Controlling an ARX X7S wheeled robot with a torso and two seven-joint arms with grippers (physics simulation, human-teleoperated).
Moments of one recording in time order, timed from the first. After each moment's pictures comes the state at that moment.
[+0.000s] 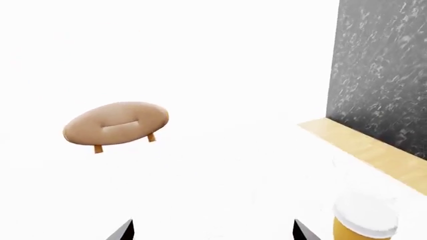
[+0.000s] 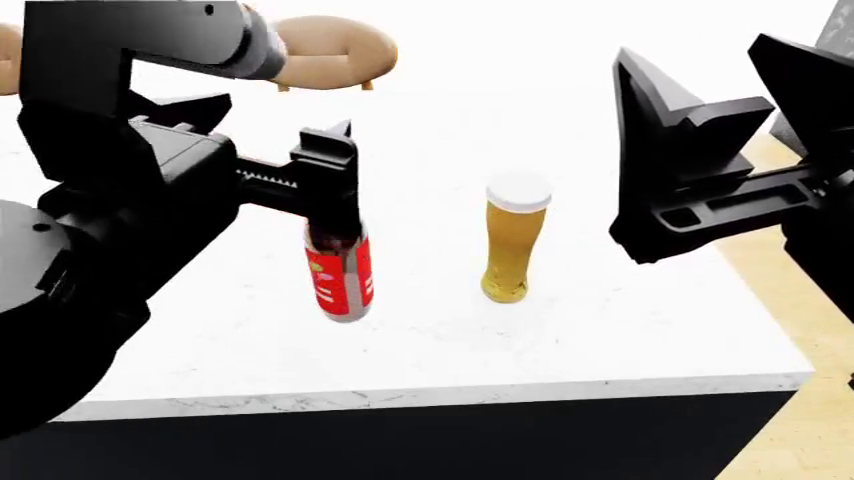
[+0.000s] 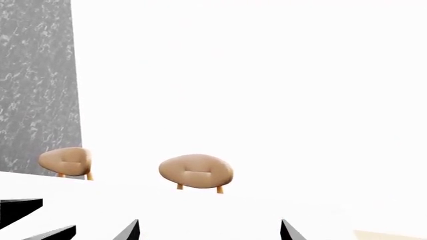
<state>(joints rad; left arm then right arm) -1.39 -0.79 0.65 0.54 -1.93 -0.82 -1.11 1.17 0.91 -0.13 -0.80 2.06 0.79 1.11</state>
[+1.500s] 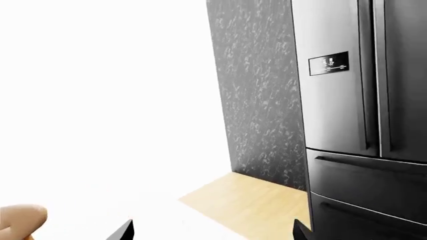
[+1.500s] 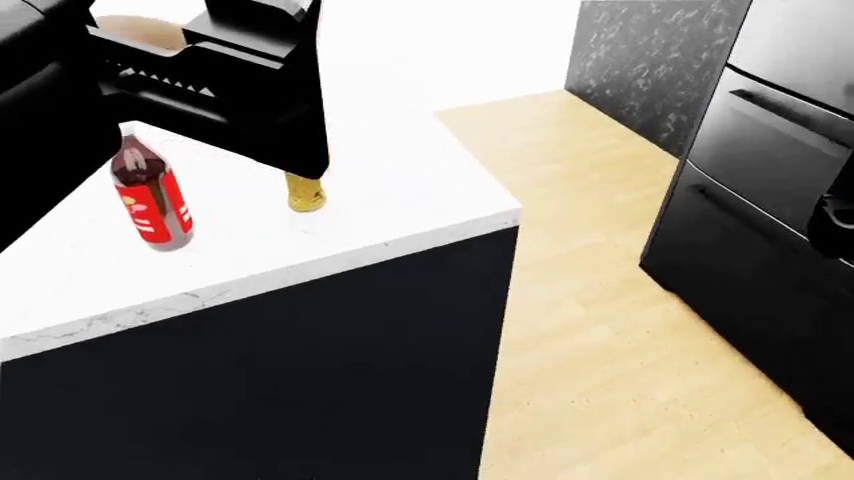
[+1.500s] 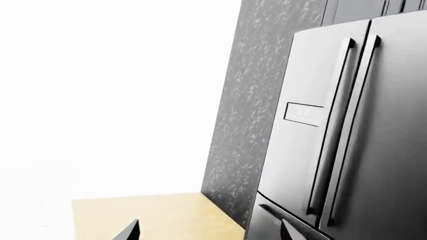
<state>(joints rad) -1.72 -0.81 0.60 0.63 -2.17 -0.82 -1.25 1.36 1.27 -0.24 -0.85 2.15 0.90 1.39</state>
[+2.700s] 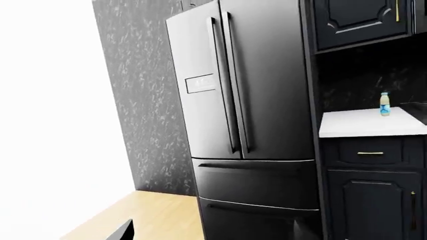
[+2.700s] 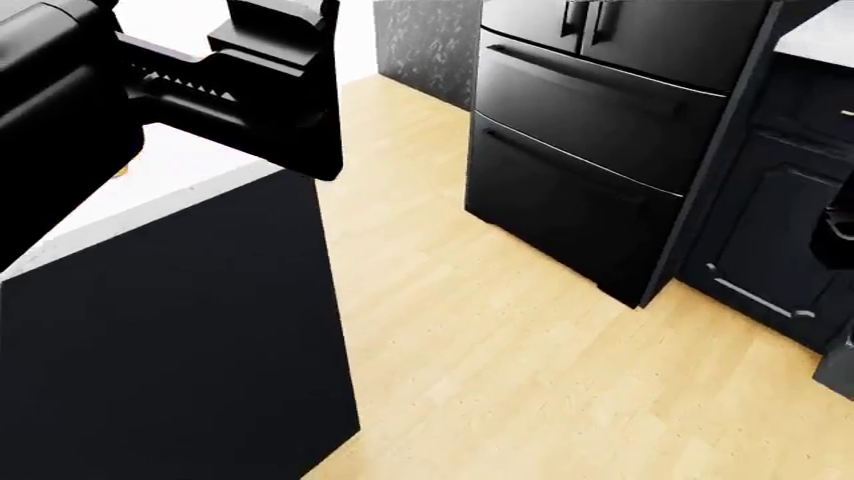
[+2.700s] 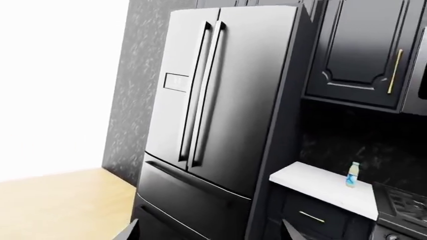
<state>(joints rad) -1.71 -0.81 0.62 0.63 -2.13 -0.82 -1.22 1.22 1.33 -0.17 -0.87 2.09 0.85 1.33</state>
